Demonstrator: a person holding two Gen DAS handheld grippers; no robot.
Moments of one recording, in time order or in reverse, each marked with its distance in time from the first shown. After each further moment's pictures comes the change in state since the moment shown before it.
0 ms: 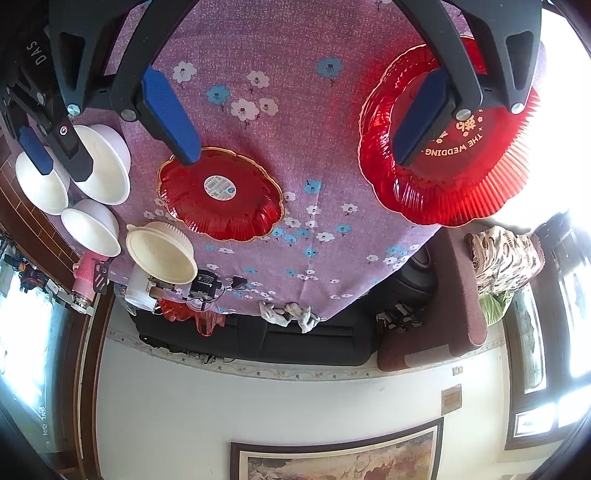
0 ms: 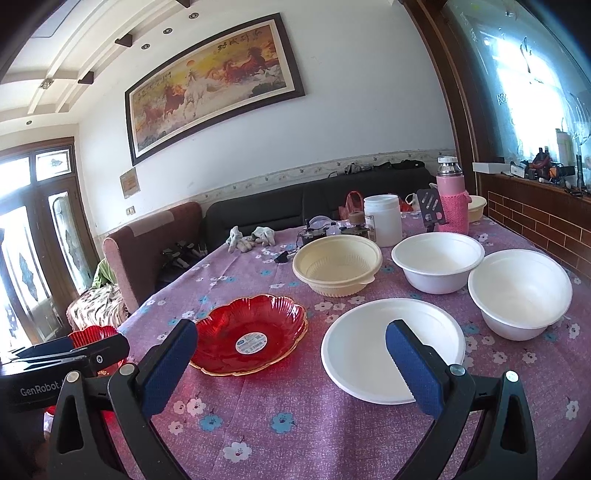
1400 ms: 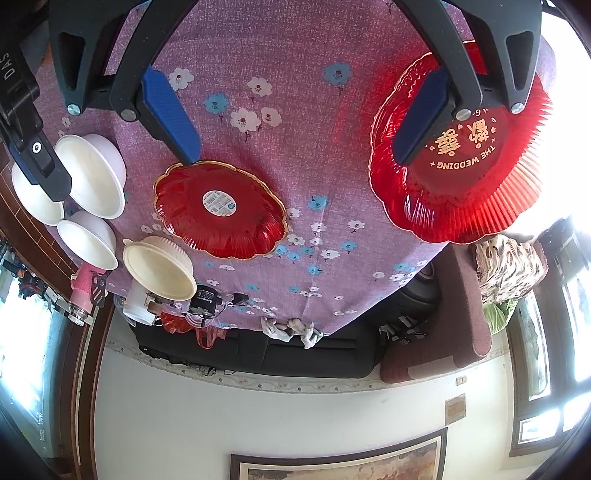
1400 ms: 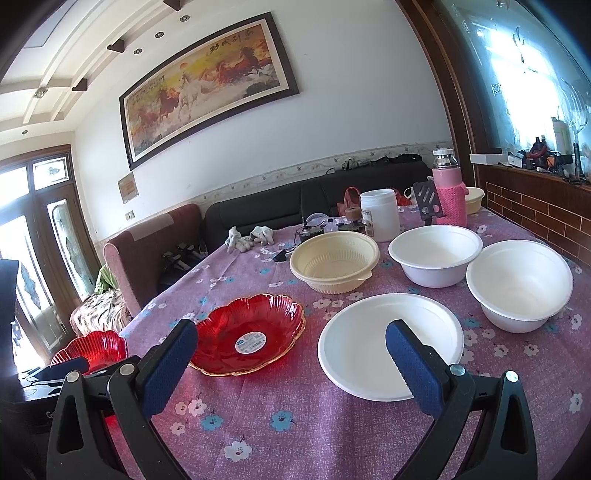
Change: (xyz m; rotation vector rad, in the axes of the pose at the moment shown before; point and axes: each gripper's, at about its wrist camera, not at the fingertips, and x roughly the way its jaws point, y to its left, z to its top) left arm 0.012 -0.002 -0.008 0.005 0.049 -0.008; right arm -0.002 -0.007 0.000 0.039 0.004 0.005
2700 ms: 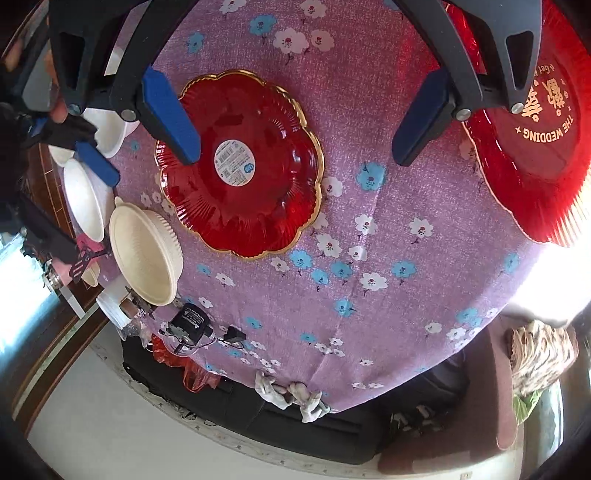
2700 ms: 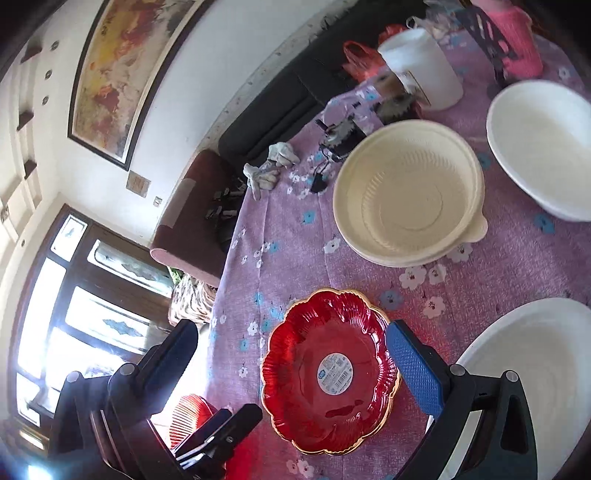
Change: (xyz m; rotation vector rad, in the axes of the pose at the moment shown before) left arm 0.114 0.010 0.074 -0.220 0.335 -0.162; right arm 0.189 -0.038 0.072 0.533 0.529 0.302
